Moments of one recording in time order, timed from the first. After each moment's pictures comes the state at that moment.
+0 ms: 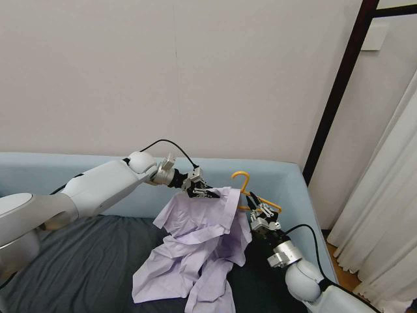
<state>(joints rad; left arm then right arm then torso) -0.29 -1.03 0.97 -0.92 -0.91 -0.12 1.06 -0.84 0.89 -0.15 1.58 -0.34 0.18 0.47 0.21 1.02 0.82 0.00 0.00</state>
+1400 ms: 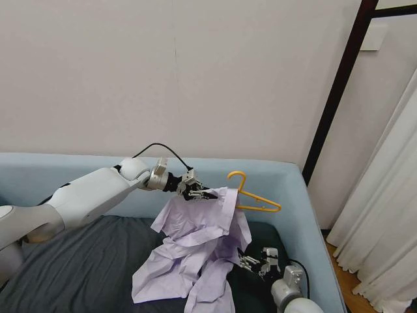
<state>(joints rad) -0.23 -0.94 0.92 -1.04 -0.91 -0.13 1.03 -1.07 0.98 -0.05 1.71 0.86 -0.09 0.28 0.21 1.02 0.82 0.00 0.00</state>
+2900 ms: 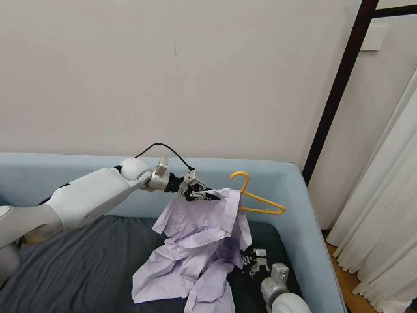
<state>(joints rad) -0.24 -0.91 0.92 -1.08 -0.93 -0.13 1.03 -1.01 1.03 -0.10 1.60 0.85 -0.06 0.26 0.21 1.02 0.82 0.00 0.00</state>
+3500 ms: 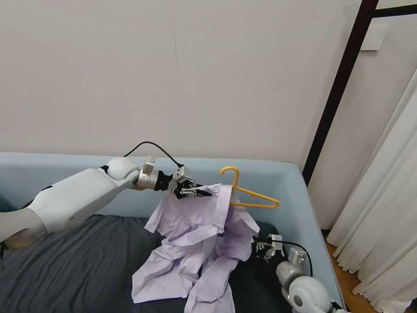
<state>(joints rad) -0.23 -0.83 0.87 -1.15 -0.99 -0.17 1.05 -0.94 0.93 -0.02 1.66 1.00 -0.15 0.23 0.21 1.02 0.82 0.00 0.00</state>
